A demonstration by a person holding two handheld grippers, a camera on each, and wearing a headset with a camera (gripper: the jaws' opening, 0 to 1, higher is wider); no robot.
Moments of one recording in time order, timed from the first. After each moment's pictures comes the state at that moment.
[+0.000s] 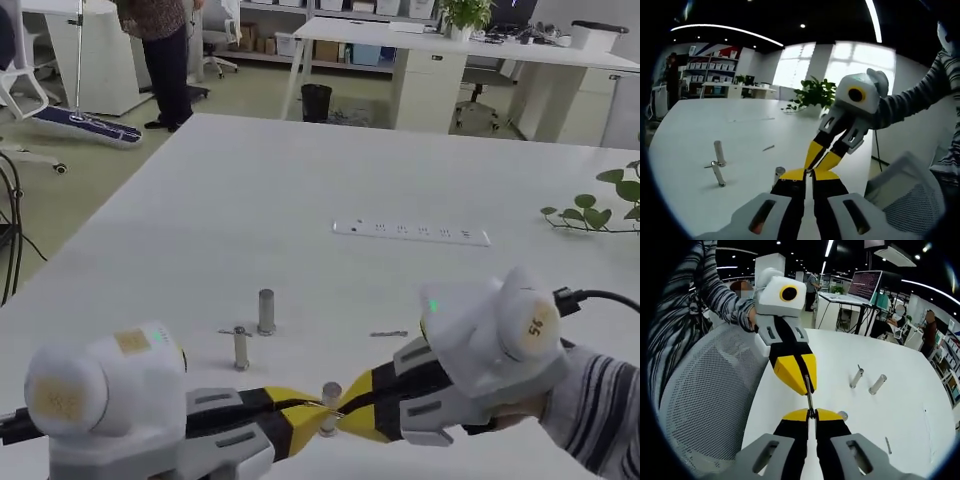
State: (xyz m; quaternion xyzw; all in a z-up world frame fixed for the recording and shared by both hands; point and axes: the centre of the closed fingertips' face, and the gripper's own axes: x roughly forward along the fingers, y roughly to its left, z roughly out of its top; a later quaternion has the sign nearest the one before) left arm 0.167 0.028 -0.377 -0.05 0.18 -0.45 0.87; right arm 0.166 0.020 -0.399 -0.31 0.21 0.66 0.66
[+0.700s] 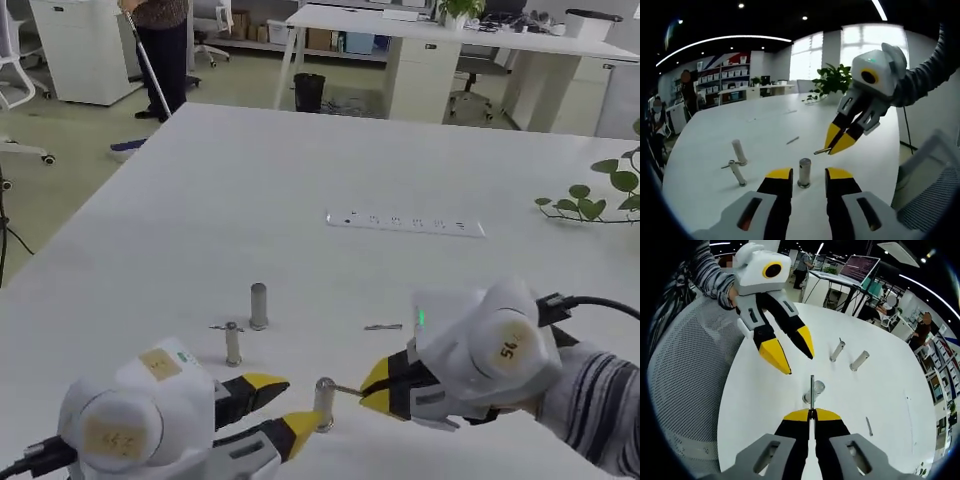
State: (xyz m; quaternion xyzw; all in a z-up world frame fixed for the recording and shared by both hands) left arm 0.196 0.037 -0.409 0.04 0.19 -0.36 0.91; right arm 0.207 -0.015 -0.426 -0.39 0.24 0.57 0.68
